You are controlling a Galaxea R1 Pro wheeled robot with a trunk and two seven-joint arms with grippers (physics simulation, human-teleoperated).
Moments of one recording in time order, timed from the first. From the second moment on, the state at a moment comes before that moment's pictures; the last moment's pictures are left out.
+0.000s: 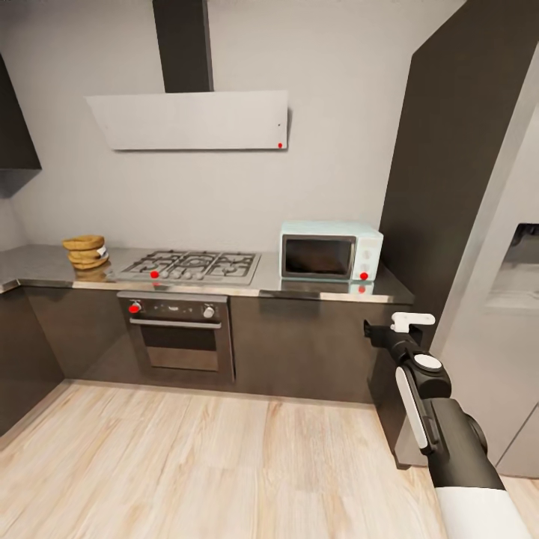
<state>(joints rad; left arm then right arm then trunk) -0.18 -0.04 0.07 -0.06 0.01 -0.22 0.01 -0.55 -0.04 -0.06 -1.44 0.03 0.53 -0.09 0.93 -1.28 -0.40</state>
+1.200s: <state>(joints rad) -0.18 -0.03 0.07 -0.06 0.01 -0.22 0.01 -0.55 -0.04 -0.07 -1.39 0.03 0.53 -0.10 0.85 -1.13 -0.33</state>
